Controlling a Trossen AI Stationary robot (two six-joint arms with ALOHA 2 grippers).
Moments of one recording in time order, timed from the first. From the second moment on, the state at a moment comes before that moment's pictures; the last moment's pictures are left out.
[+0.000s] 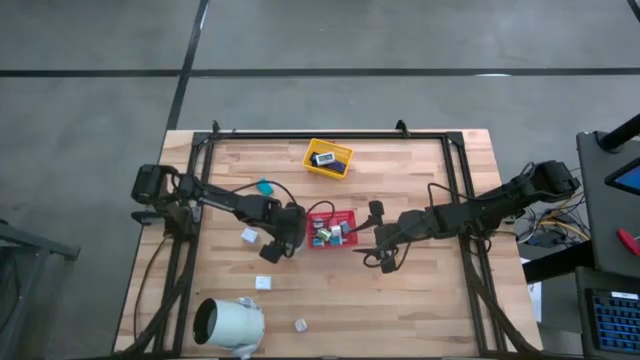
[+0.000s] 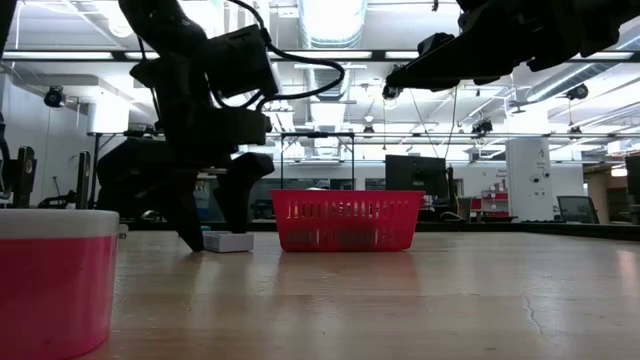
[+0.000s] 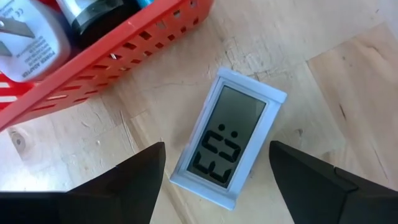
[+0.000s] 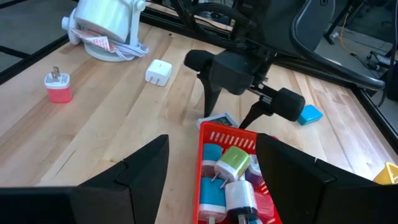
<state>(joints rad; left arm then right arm) -0.02 1.75 0.89 -0.44 0.05 0.46 0.25 1.30 0.58 0.35 0.16 -0.16</state>
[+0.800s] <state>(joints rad) -0.02 1.75 0.88 -0.44 0.06 0.47 0.26 1.30 0.58 0.35 0.16 -0.16</state>
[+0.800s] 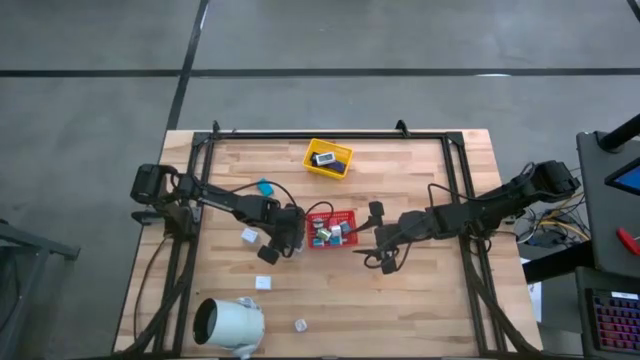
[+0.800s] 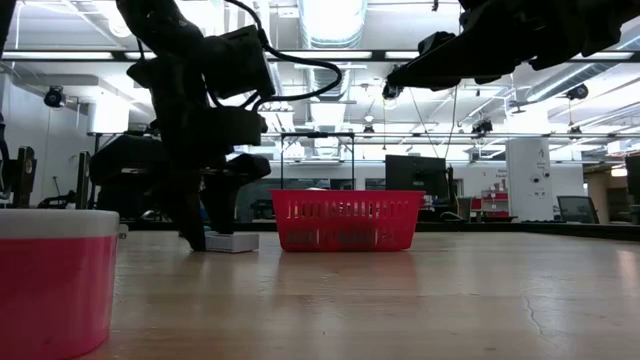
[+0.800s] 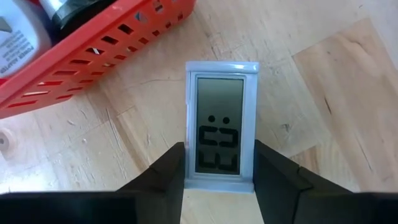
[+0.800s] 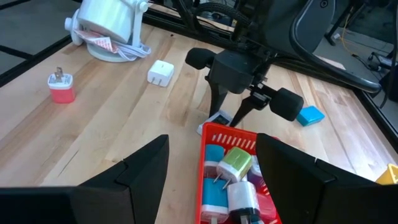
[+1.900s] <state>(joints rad) -0.03 1.47 0.64 -0.10 0.08 0.31 0.26 1.30 0.58 0.38 0.16 -0.16</state>
